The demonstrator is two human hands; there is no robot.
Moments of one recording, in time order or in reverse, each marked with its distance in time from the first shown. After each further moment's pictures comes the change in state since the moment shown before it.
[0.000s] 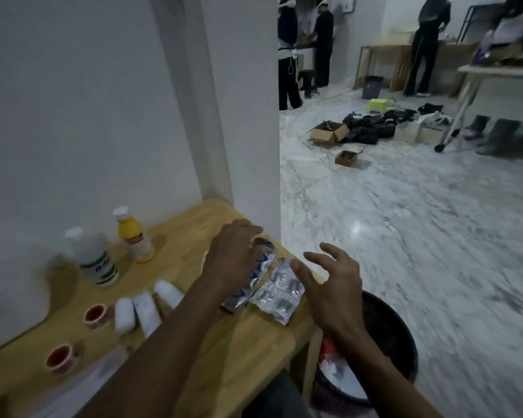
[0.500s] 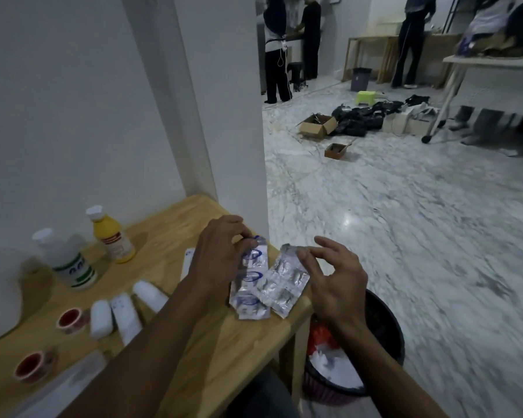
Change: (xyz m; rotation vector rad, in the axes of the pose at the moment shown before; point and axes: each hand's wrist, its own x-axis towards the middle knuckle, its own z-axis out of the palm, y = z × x) left_hand 0.001 0.017 0.006 -0.158 0.182 -0.007; right_hand 0.006 0.009 -0.018 0.194 0.123 -0.006
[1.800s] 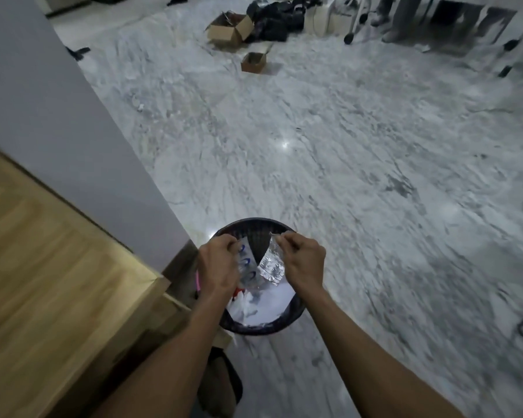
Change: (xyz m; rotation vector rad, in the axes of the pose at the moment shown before) left_hand -0.046 0.061 0.274 -0.056 -0.272 -0.383; right_hand 0.033 0.241 -0.078 -0.140 0.012 0.431
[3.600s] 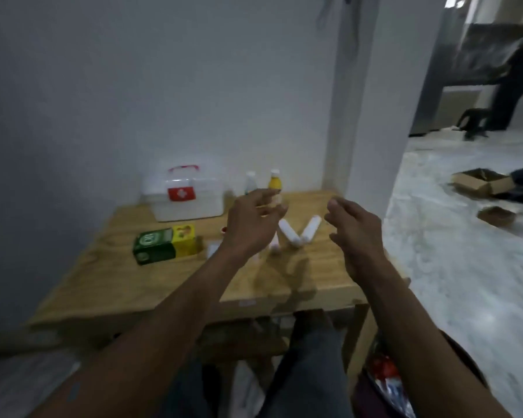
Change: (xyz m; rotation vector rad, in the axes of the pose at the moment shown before) left_hand -0.240 -0.025 -0.377 -0.317 0.716 -0.041; right_hand -0.253 -0.307 0.026 0.465 -0.725 -0.341
